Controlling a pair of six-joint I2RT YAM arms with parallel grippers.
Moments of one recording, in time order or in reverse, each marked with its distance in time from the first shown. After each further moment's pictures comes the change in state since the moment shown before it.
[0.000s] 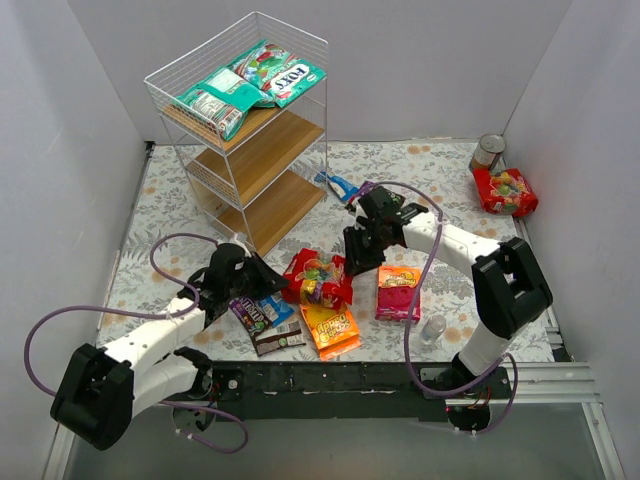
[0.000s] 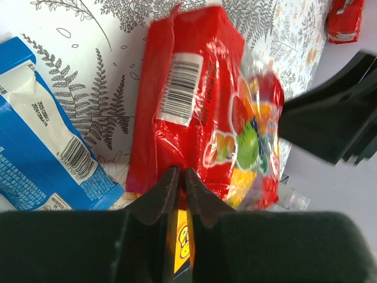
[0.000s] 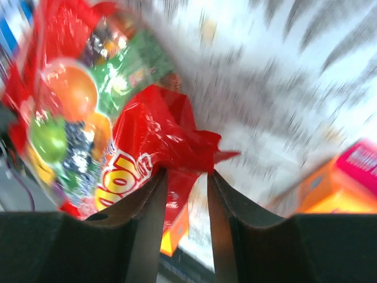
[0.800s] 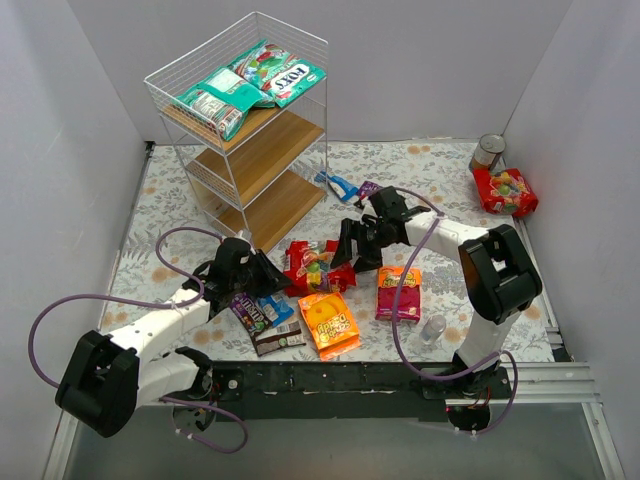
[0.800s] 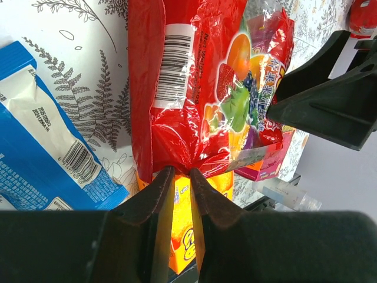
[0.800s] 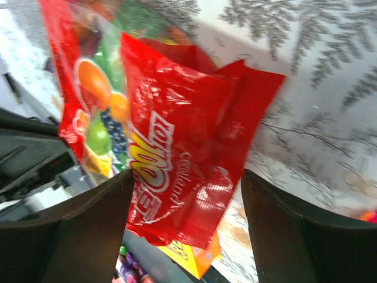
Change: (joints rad) left arm -0.006 0.084 0.065 -0.056 -0.007 0.034; right arm -0.119 0.120 -0.024 0.210 -0.198 0.153
